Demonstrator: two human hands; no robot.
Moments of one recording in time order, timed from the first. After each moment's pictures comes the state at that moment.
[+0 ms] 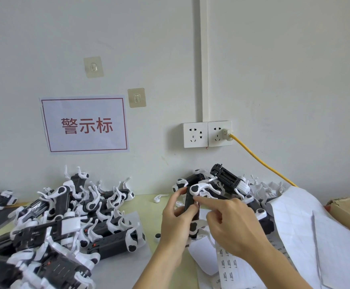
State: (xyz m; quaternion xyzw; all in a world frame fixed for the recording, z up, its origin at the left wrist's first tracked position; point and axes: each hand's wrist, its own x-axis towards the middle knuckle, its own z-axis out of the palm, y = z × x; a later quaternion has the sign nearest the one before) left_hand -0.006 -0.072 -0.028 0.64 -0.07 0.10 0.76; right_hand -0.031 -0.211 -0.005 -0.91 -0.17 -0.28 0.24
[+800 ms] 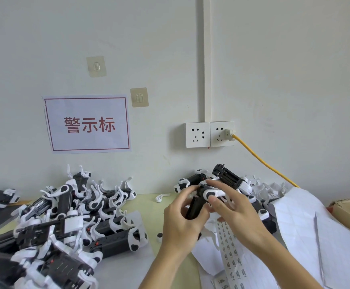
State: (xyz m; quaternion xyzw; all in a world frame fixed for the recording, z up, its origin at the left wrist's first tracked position) left_hand -0.013 -0.071 -0.023 0.70 -0.20 0.22 0.65; right_hand -0.022 -0.217 -0.003 -0.77 -0.18 -0.17 0.59
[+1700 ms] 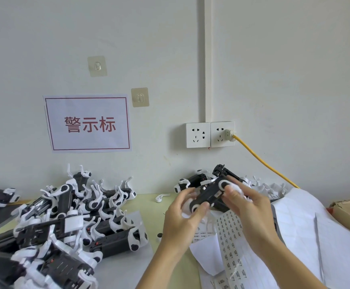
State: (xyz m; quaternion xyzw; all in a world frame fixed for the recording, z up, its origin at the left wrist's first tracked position) left_hand -0.001 -0.067 -0.030 0.70 -0.15 0.17 0.67; right_hand -0.010 -0.225 -0.010 -0.61 -0.08 -0.22 0.76
